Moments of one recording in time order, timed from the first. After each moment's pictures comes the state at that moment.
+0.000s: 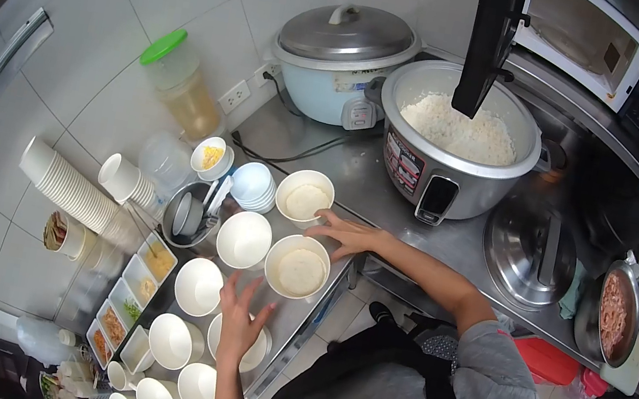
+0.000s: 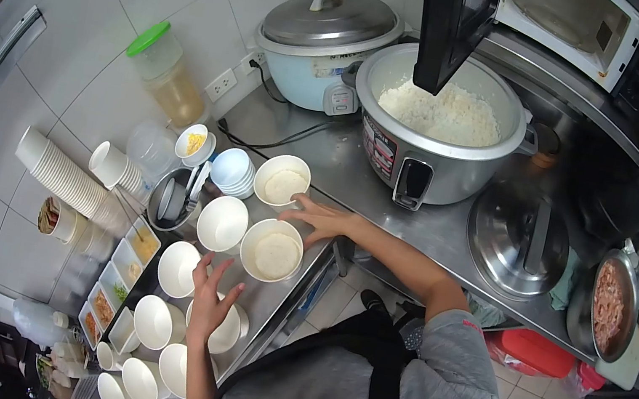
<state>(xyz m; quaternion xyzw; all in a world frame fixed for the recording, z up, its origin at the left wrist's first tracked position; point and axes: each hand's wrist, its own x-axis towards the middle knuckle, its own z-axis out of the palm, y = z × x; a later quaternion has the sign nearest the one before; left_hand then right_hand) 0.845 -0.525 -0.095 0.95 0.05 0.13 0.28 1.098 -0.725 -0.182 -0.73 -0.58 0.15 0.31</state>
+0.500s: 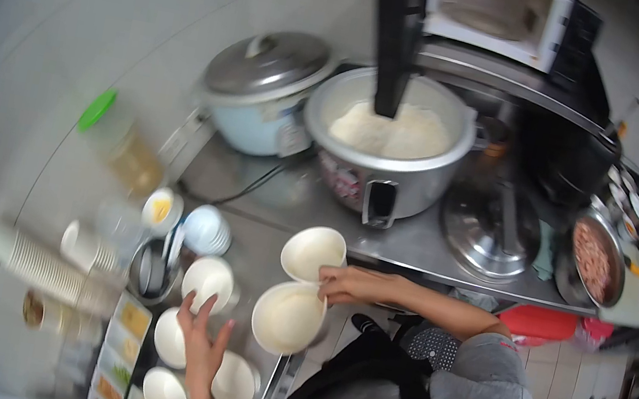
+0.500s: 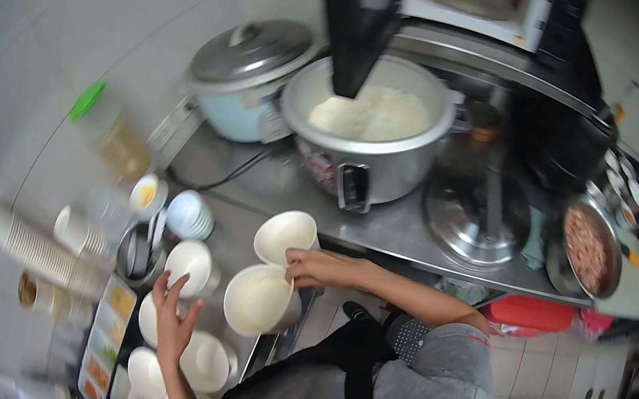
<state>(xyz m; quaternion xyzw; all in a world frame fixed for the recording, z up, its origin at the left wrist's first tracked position) 0.870 -0.511 -0.060 0.95 0.00 0.15 0.29 1.006 -0.816 -0.113 -0.73 -0.55 0.11 0.39</state>
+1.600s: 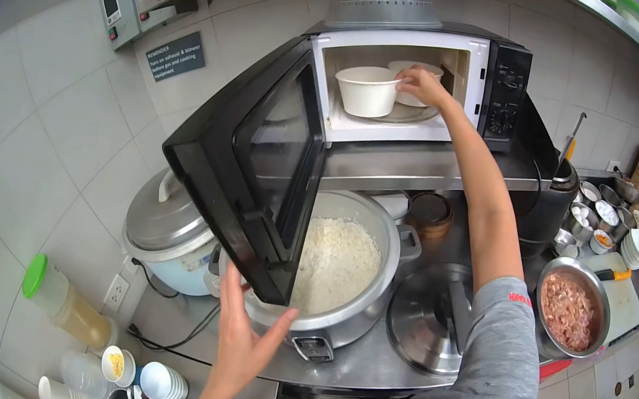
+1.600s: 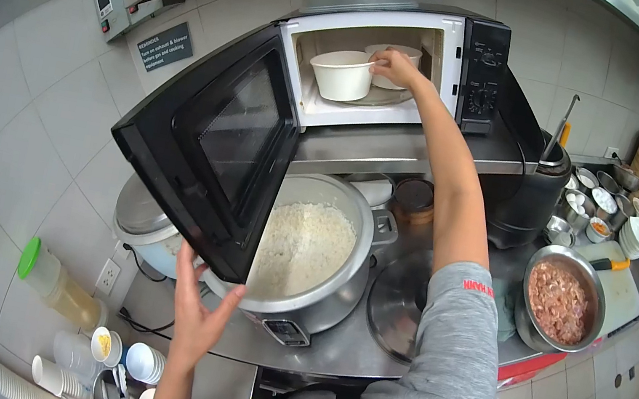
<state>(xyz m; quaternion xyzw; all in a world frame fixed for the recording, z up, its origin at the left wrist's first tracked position) 1.109 -0.756 0.083 0.80 -0.34 0.22 0.44 1.373 -1.232 0.176 -0.90 -0.13 -0.34 0.25</state>
